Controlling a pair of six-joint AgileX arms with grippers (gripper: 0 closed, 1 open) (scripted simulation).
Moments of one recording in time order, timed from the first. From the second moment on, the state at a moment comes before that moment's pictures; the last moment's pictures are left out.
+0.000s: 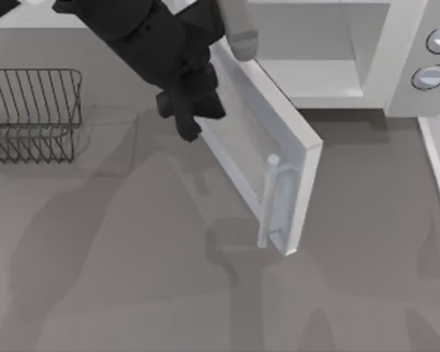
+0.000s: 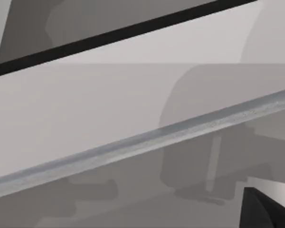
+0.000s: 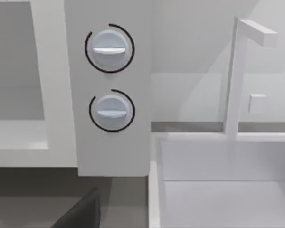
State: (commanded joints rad) left arm -0.53 1.84 1.77 -1.15 0.40 0.81; right arm 0.00 0.00 0.00 0.00 0.00 0.00
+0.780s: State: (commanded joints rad) left arm -0.61 1.90 1.85 -1.14 0.38 0.73; right arm 0.00 0.00 0.00 0.00 0.00 0.00
